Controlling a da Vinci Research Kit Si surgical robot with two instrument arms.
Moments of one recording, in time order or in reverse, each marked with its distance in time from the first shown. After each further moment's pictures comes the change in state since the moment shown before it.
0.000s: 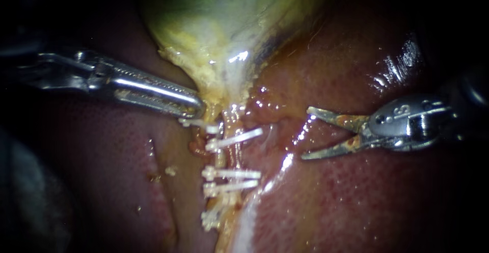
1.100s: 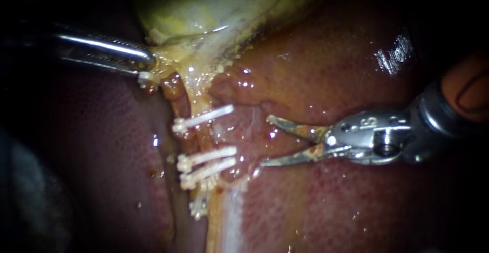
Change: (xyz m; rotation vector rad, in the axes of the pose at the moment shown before) right arm 0.002 -0.002 0.007 0.225 0.123 0.161; left arm 0.004 0.001 -0.010 0.042 0.044 -0.035
